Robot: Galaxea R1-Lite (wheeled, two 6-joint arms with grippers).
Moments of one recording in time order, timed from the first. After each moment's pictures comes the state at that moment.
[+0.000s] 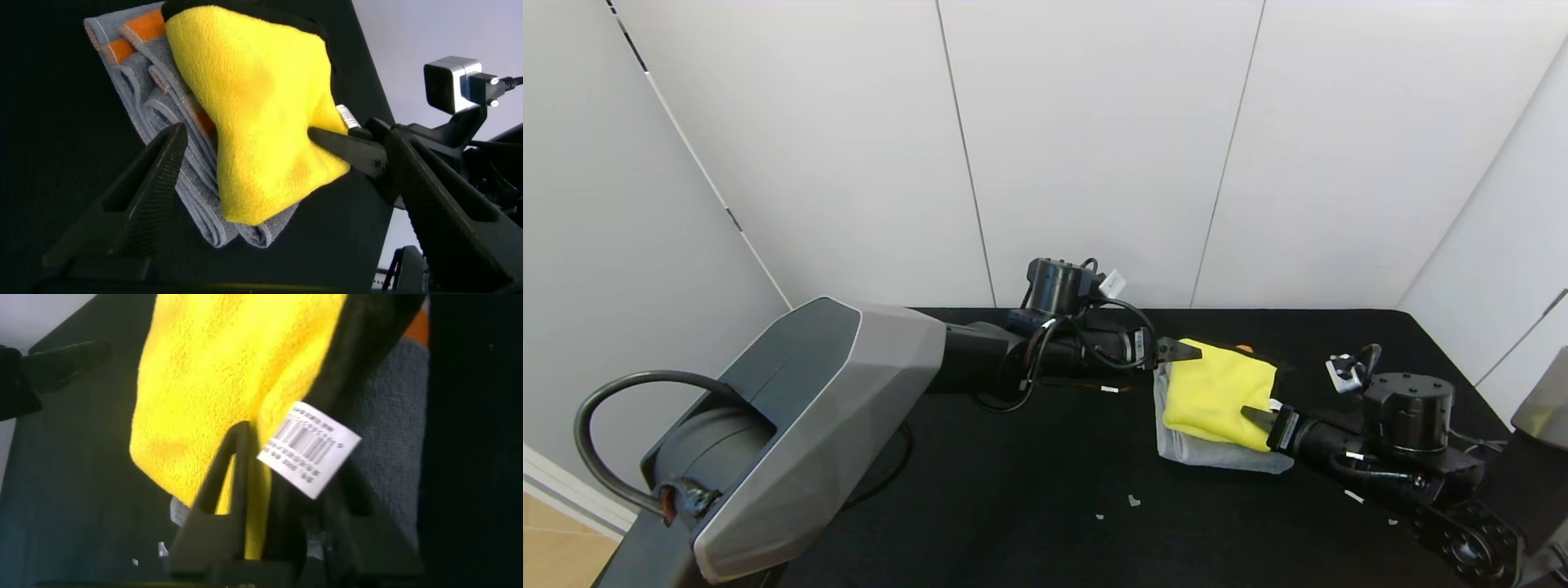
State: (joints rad) left arm -0.58 2.45 -1.82 -0.24 -0.58 -0.49; right arm 0.20 2.12 -0.51 -1.25 0.23 0.58
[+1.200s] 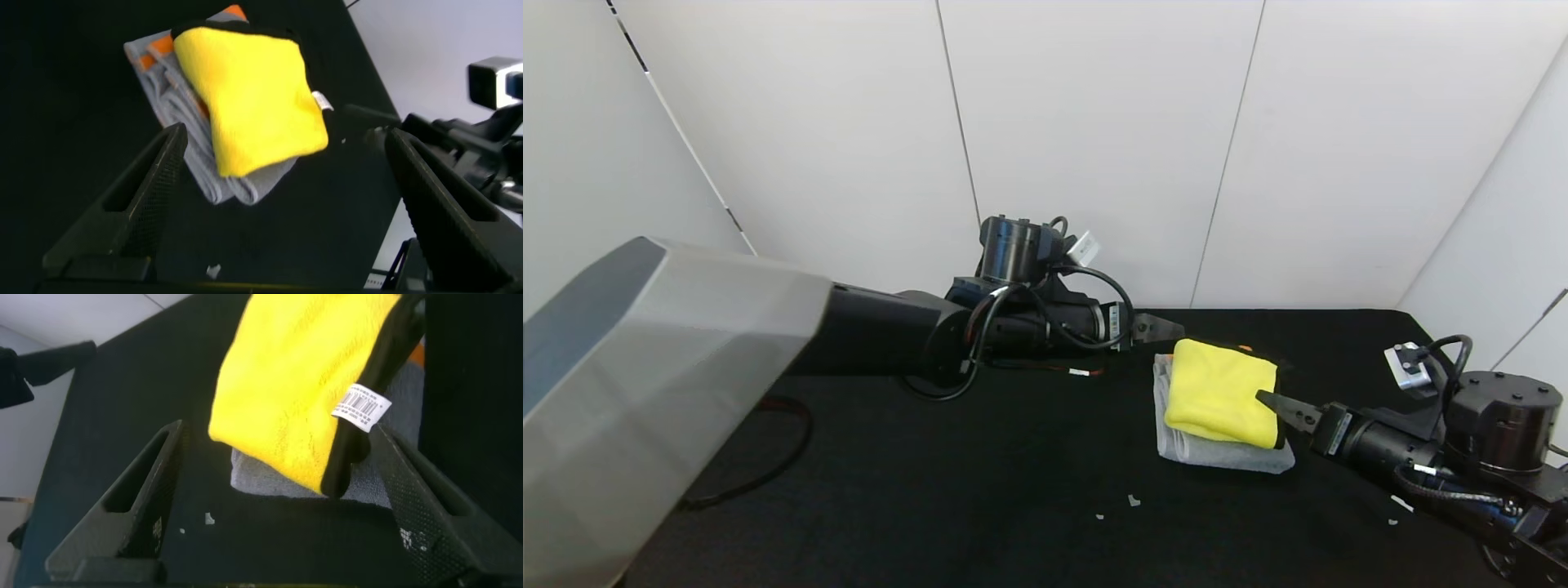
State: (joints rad) left arm -0.57 2.16 -1.54 -0.24 -0.48 -0.38; right arm 0.20 1.85 -0.33 -1.25 0.23 0.55
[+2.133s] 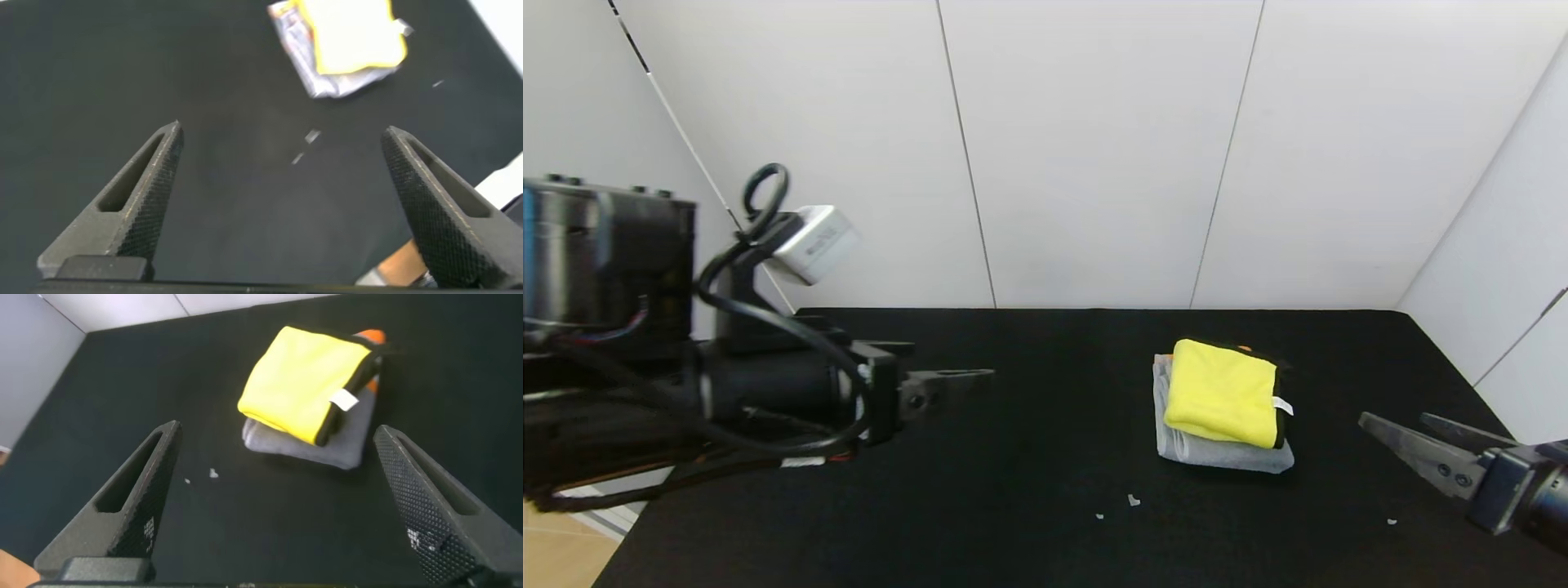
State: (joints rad) left arm -0.45 1.34 -0.87 -0.05 -0.17 -0.09; right arm 0.20 1.19 -0.23 -0.77 0.18 0.30
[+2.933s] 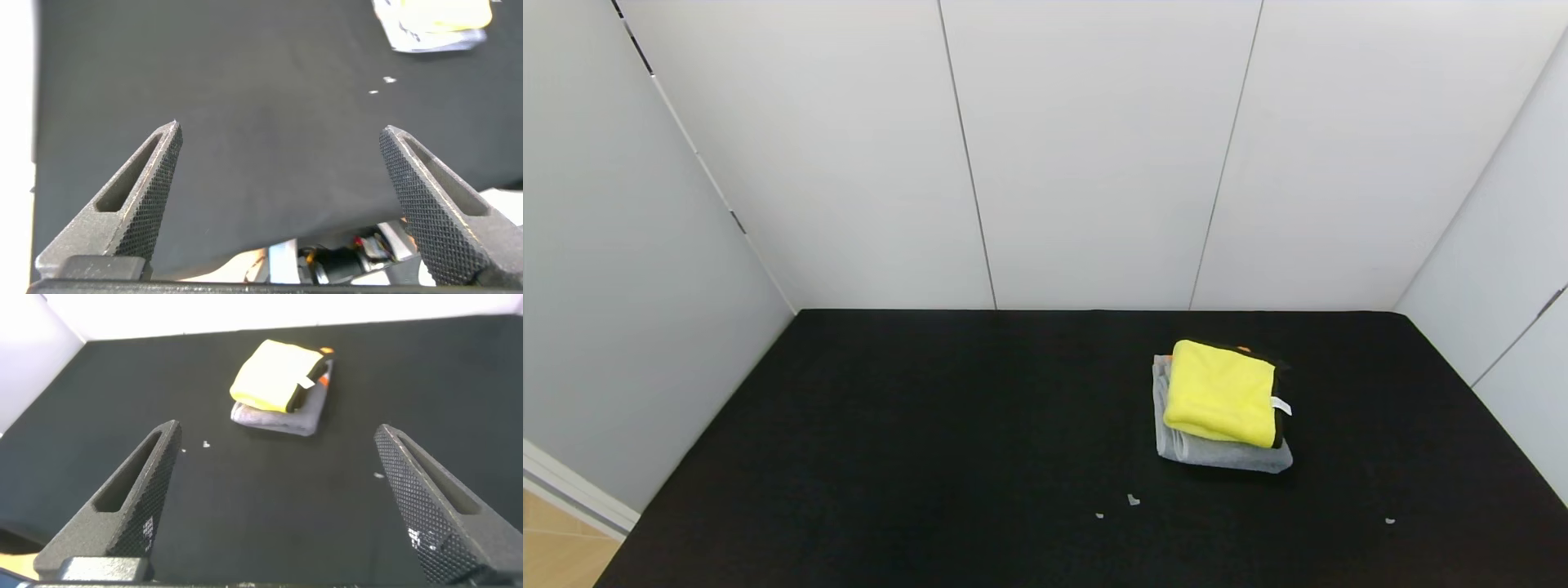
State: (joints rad) left arm -0.10 0.52 -0.64 0.43 -0.15 0.01; right arm 0.10 0.40 -0.39 0.06 0.18 0.21
